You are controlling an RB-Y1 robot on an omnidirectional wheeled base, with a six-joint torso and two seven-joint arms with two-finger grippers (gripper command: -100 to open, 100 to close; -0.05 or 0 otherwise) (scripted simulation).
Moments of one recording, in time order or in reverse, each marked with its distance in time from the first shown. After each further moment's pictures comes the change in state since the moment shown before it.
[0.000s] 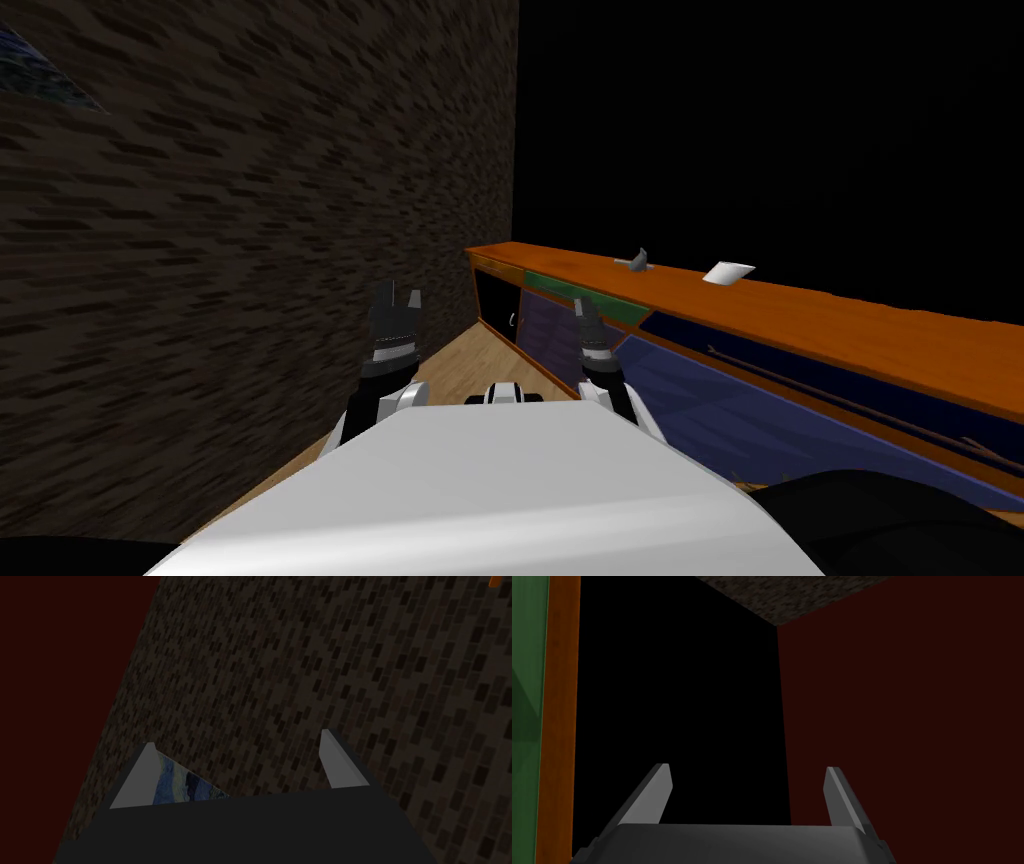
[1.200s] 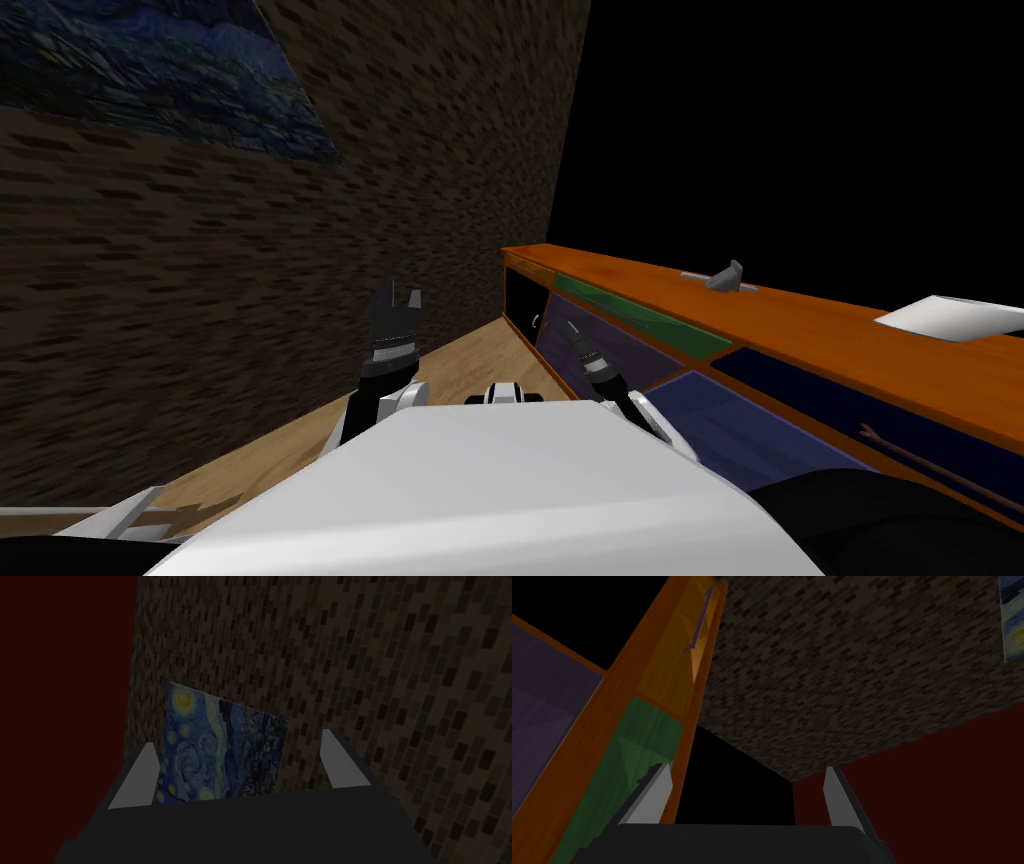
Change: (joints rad) left arm 0.000 0.000 0.000 0.000 0.000 0.000 0.000; right arm 0.043 -0.320 0.040 0.193 0.023 0.088 0.061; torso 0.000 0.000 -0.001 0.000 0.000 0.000
